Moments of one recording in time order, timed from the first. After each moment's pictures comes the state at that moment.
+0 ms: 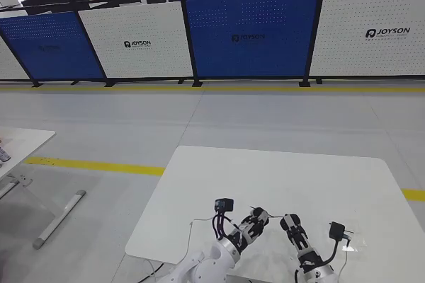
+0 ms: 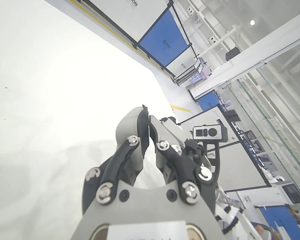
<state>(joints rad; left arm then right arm) 1.52 -1.27 -0.93 -1.74 0.41 0.05 0.01 -1.70 -1.30 1.20 -1.69 -0.23 -0.24 0.03</state>
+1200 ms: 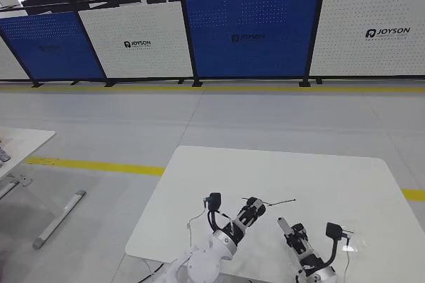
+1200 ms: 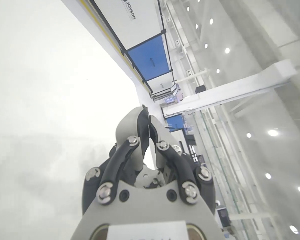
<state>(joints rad) 1.55 -1.29 -1.00 -1.81 0.01 0.04 0.07 -1.72 -1.28 1.23 -1.72 -0.41 -0.24 0.09</state>
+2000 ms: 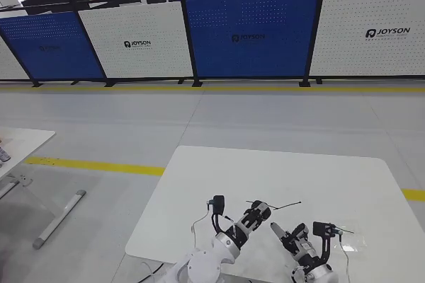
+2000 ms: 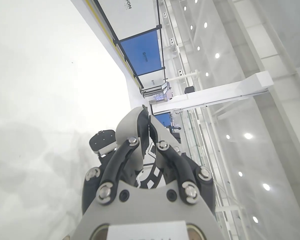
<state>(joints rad) 1.55 -1.30 -0.98 -1.82 -0.05 0.04 0.04 -1.69 -1.27 1.20 -1.71 -0.69 -0.16 0.09</state>
